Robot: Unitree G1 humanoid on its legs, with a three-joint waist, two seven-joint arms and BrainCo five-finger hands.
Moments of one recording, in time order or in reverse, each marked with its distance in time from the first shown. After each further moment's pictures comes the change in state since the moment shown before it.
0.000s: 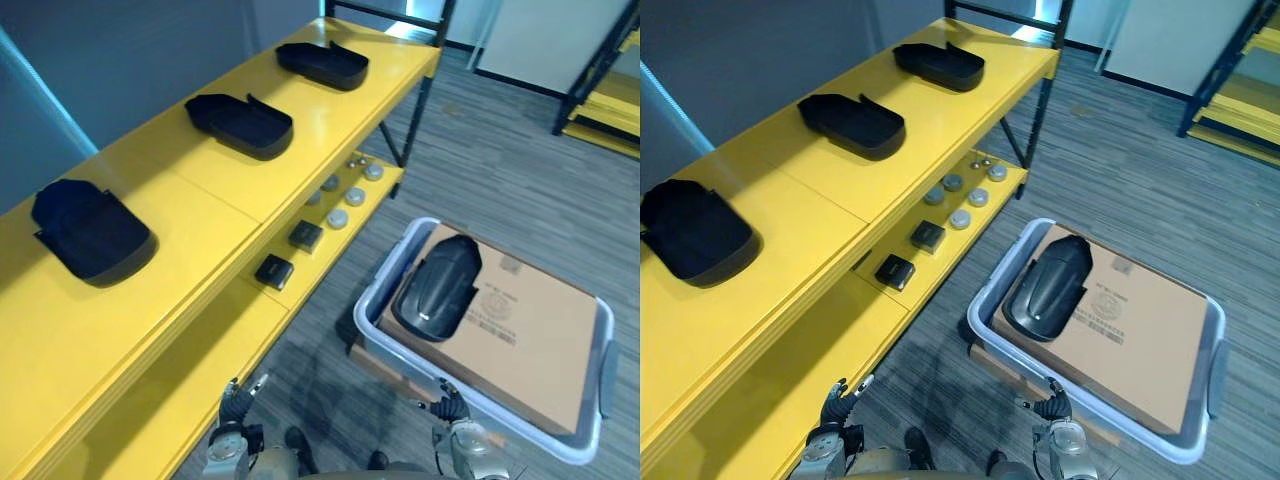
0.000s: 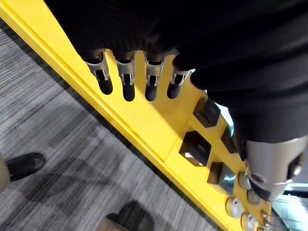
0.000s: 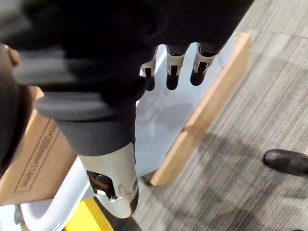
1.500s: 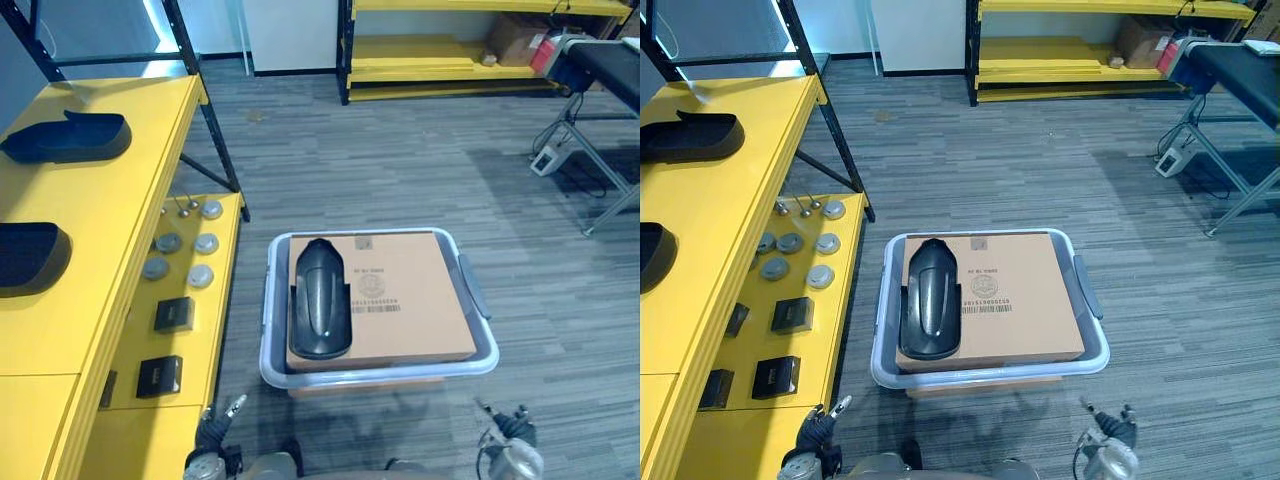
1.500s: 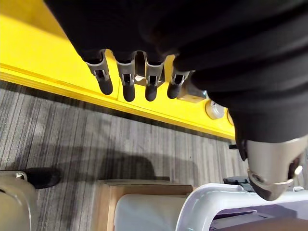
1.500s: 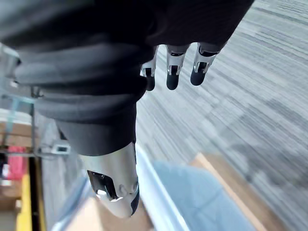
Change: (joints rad) left arm 0.040 0.073 0.043 0.056 -0.054 0.015 -0.021; right arm 0.084 0.004 -0.338 -0.423 0.256 -0.028 -0.131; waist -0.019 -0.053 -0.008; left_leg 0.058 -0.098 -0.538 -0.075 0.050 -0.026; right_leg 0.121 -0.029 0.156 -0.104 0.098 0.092
